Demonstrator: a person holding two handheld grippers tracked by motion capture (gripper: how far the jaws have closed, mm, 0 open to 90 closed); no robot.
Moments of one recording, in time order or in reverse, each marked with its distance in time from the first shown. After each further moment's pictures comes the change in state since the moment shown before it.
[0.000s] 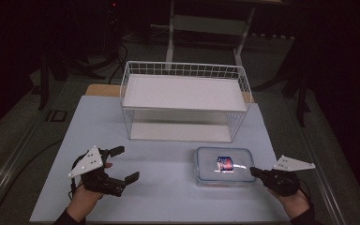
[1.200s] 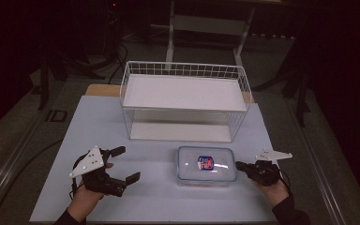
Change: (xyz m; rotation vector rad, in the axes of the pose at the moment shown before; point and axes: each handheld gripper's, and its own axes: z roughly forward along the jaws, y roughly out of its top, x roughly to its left) left arm 0.000 -0.001 0.002 -0.001 -0.008 -0.007; right arm 0.004 0.011 0.054 0.025 0.056 0.053
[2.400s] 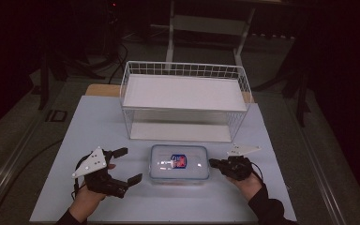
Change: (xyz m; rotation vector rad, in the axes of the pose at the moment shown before) left arm -0.002 -0.002 0.004 0.015 -0.021 0.001; right arm 0.045 0.035 0.049 -0.006 0.122 -0.096
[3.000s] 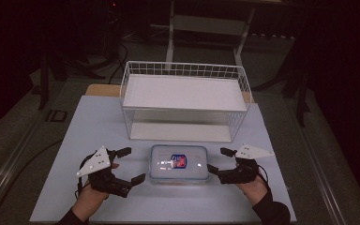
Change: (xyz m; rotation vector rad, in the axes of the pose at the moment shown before) left arm -0.002 0.003 0.010 0.004 -0.023 -0.002; right arm 0.015 0.010 -0.026 -0.202 -0.003 0.006
